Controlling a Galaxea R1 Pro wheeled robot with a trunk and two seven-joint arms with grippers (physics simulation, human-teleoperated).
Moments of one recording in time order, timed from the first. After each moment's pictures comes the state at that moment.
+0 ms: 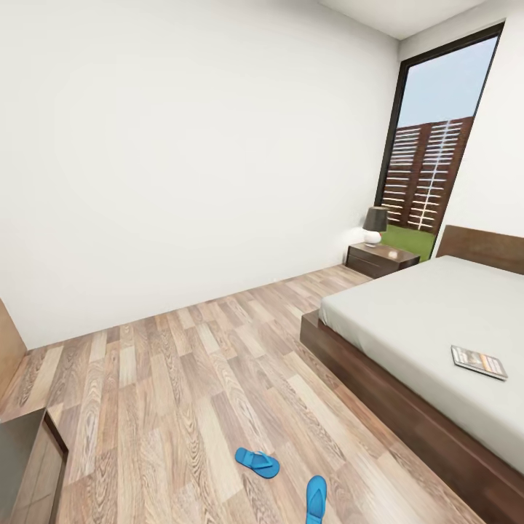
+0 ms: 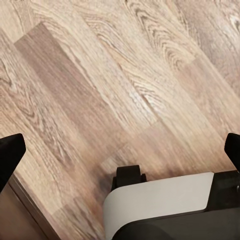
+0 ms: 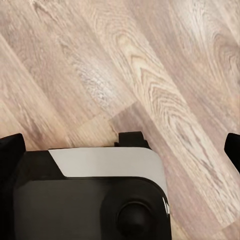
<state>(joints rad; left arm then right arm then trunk) -0.10 0.03 -0.10 -0.23 -0.03 -0.15 0.02 -0.03 0.03 -0.04 -0.28 0.00 -0.07 -0.07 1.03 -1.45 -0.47</state>
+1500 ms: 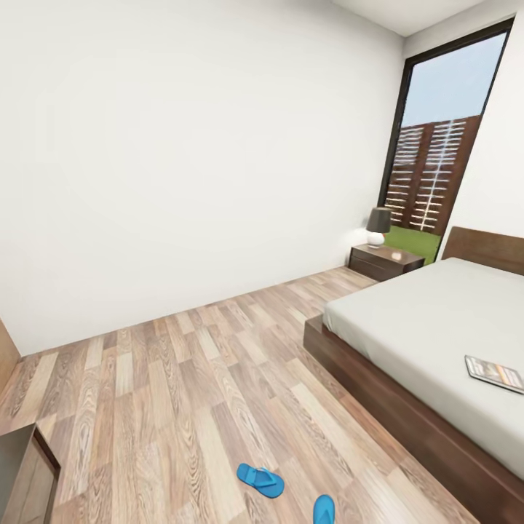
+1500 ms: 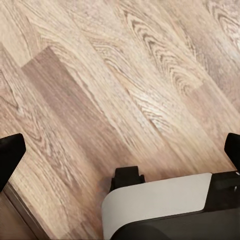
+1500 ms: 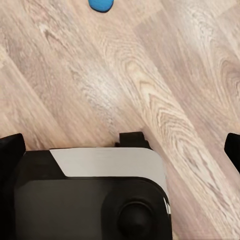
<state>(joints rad) -0.10 0.02 -0.10 -0.23 -0.03 -0.15 0.02 -0.03 0.03 -0.04 -0.28 0.00 -0.07 -0.06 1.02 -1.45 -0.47</state>
